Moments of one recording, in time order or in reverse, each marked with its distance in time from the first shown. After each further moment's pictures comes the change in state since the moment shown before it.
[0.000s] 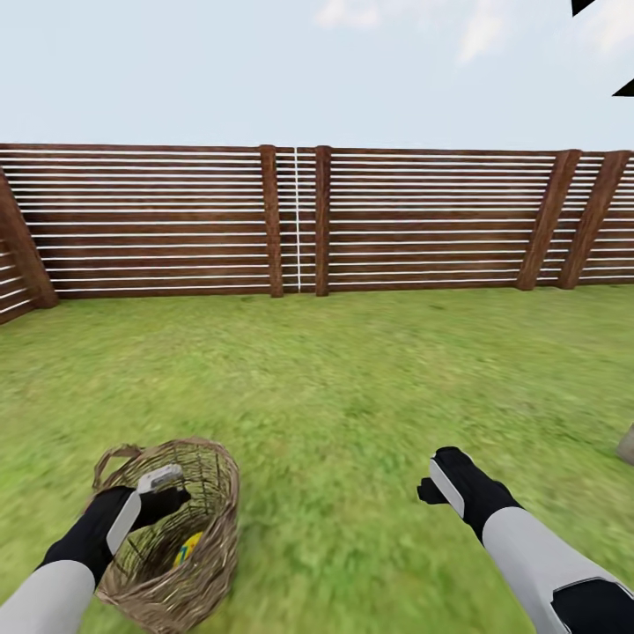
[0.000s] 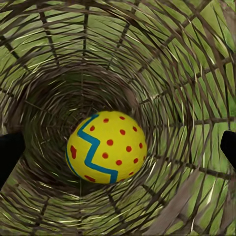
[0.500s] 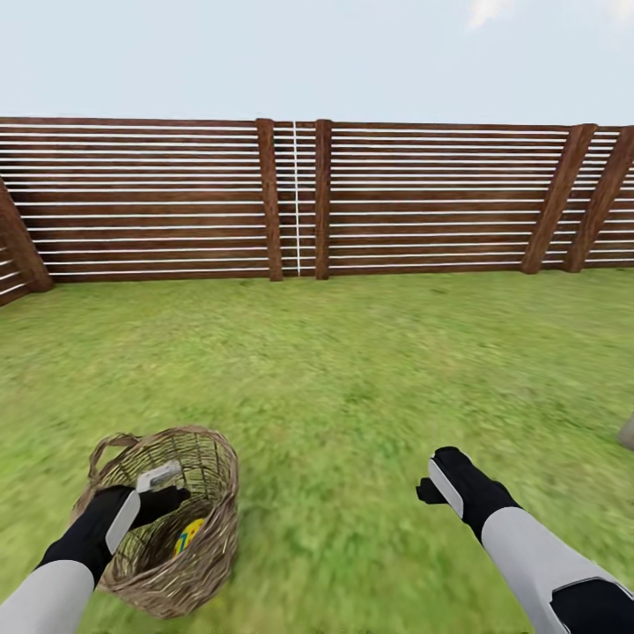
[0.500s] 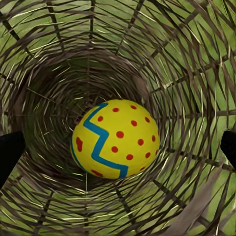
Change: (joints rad) left arm 0.000 0.002 0.003 -0.006 0.002 -0.002 0.003; right arm 0.000 0.003 0.001 0.001 0.000 0.000 -0.001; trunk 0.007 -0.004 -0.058
